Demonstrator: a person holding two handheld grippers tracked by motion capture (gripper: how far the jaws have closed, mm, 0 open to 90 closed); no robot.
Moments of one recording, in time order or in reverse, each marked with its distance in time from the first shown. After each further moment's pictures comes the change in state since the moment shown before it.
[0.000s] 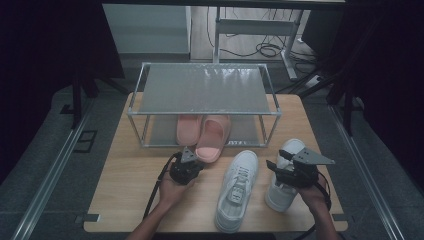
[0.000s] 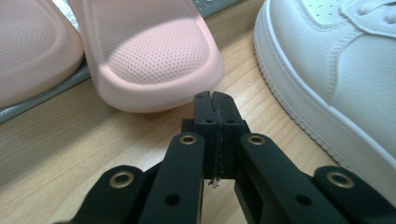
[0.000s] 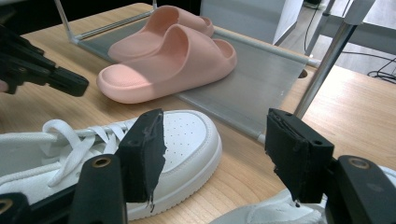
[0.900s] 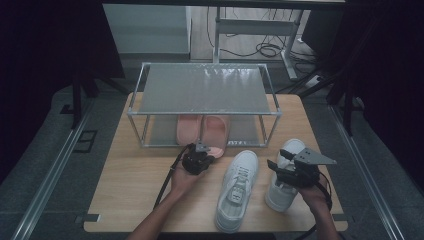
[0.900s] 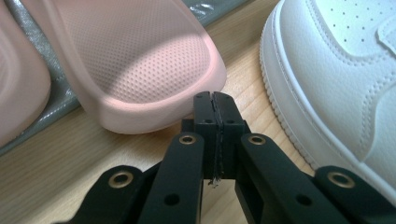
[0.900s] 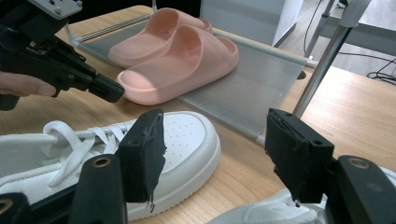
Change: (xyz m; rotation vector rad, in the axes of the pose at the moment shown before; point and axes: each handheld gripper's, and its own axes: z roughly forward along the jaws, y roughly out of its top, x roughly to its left) left arm -0.001 0.030 0.037 0.071 -0.012 0.016; right arm -0.002 0.000 -0.002 -0.007 -0.002 0.005
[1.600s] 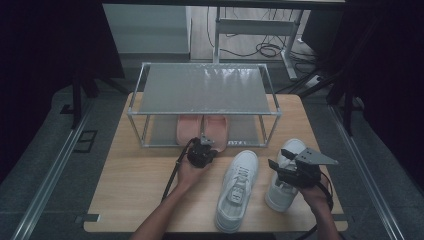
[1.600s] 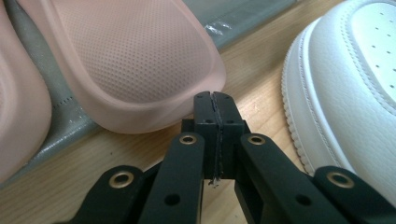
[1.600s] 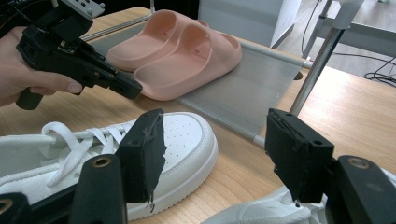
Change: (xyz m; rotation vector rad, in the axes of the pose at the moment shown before) left arm 0.008 0.016 0.019 -0.002 0.029 -0.043; right arm -0.002 0.000 -0.002 -0.004 -0.005 0.003
